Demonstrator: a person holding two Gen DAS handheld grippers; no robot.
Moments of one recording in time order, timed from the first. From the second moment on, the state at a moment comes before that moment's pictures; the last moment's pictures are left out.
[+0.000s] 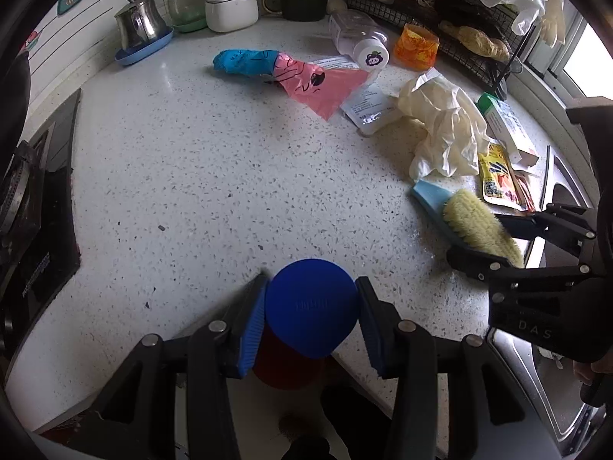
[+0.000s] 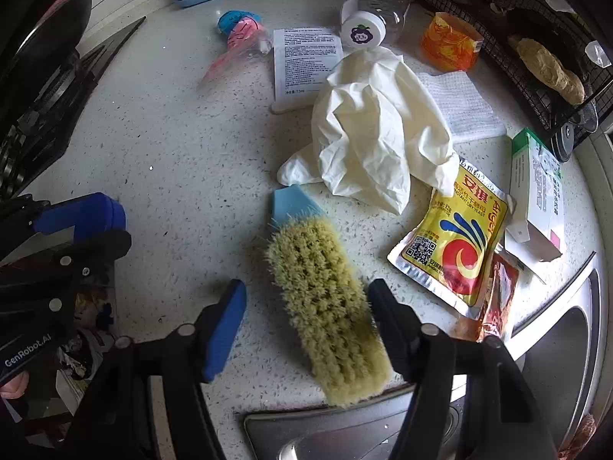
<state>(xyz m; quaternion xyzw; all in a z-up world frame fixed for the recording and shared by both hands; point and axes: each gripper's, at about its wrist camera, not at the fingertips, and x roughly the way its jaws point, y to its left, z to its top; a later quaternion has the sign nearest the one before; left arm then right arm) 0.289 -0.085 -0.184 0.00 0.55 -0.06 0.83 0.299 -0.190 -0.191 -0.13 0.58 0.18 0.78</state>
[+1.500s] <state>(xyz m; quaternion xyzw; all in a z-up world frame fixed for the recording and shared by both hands) 0.102 0.067 -0.294 0.01 0.59 -0.06 0.81 0.094 -0.063 -0.283 -0.05 0.62 0.15 0.77</state>
